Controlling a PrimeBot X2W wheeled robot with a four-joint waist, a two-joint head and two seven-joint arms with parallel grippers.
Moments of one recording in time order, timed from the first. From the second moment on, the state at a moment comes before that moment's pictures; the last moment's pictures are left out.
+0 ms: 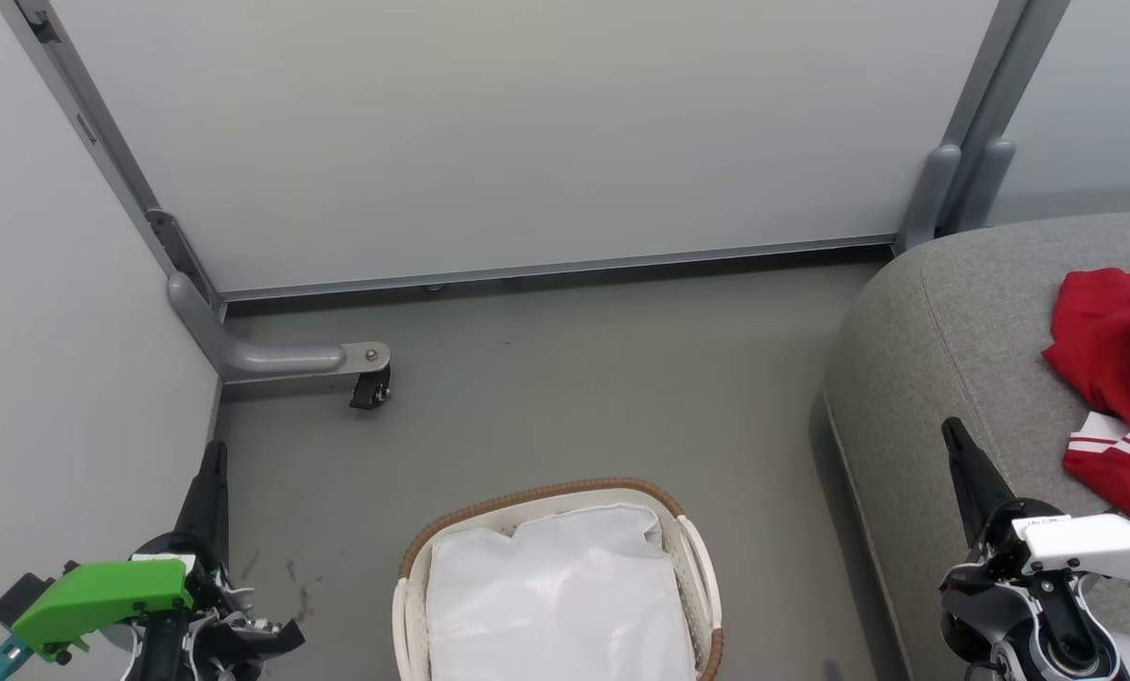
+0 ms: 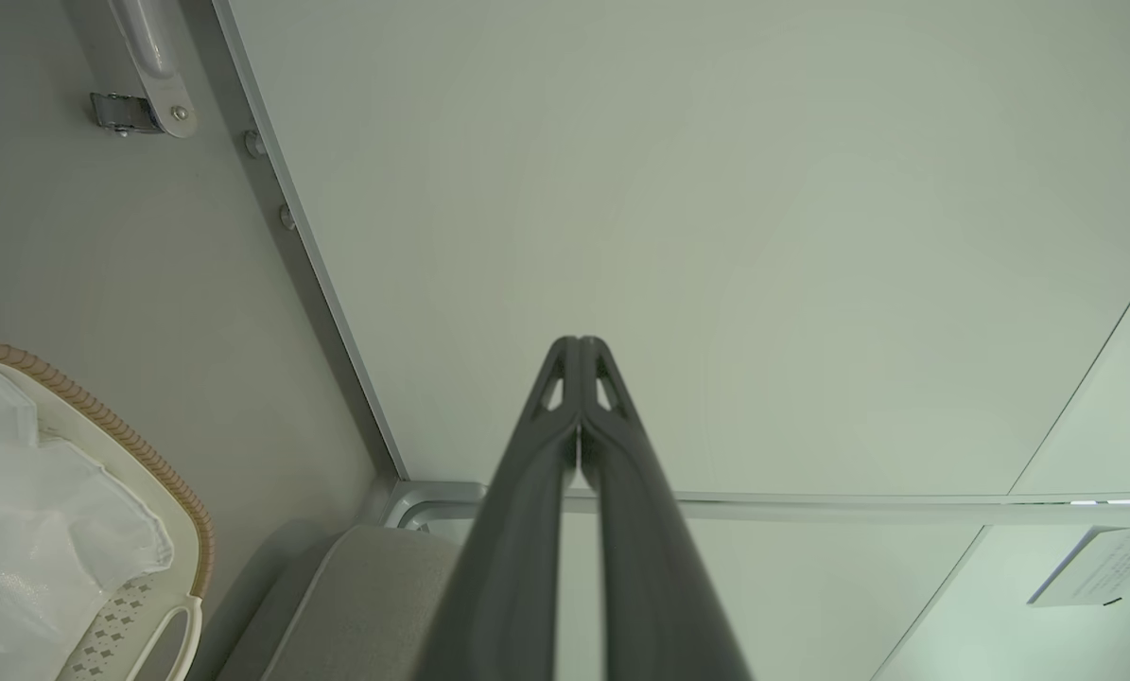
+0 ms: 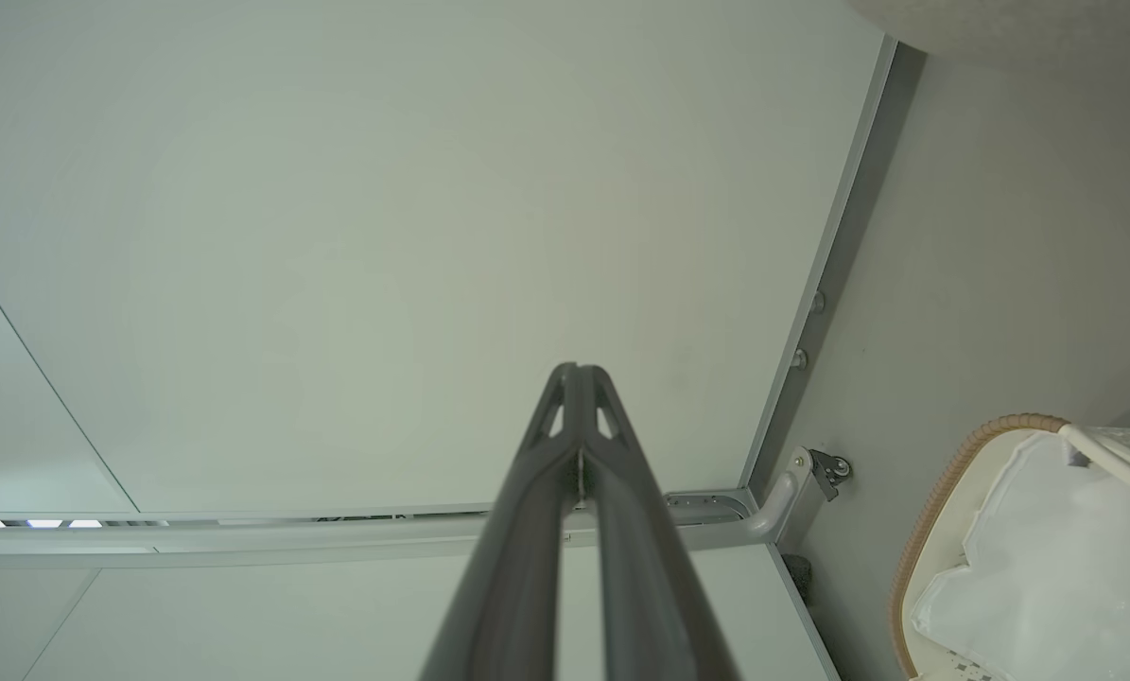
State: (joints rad) left arm -0.10 0.05 0.11 0.24 -1.61 -0.13 0.11; right arm -0.11 -0.05 -0.11 0.24 1.61 0.13 0.11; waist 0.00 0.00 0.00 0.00
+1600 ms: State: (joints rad) left arm -0.10 0.05 0.11 0.24 -1.61 -0.13 0.11; right arm -0.11 -0.05 -0.11 0.24 1.61 0.13 0.11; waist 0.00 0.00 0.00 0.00
